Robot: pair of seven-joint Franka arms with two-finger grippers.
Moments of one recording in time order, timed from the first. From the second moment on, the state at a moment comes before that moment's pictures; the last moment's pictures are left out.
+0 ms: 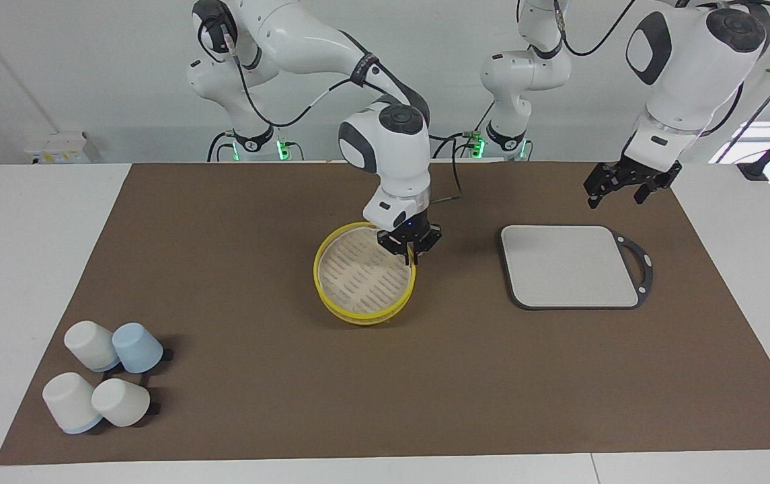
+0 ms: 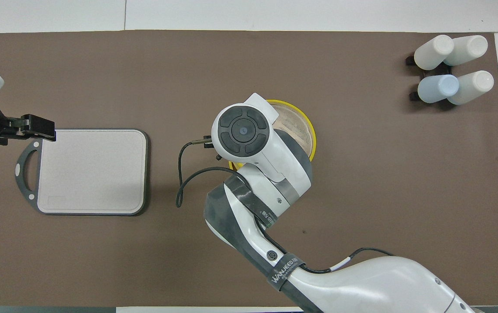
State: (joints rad) left arm 0.01 -0.02 -0.07 -1.71 0.03 1.69 -0.07; right arm 0.53 0.46 0.15 -1.53 -0.08 2.15 0.67
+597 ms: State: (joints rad) left arm 0.02 -0.06 -0.07 -1.75 0.00 1.69 -0.07; right arm 0.52 0.45 0.15 -1.55 -0.05 2.17 0.67
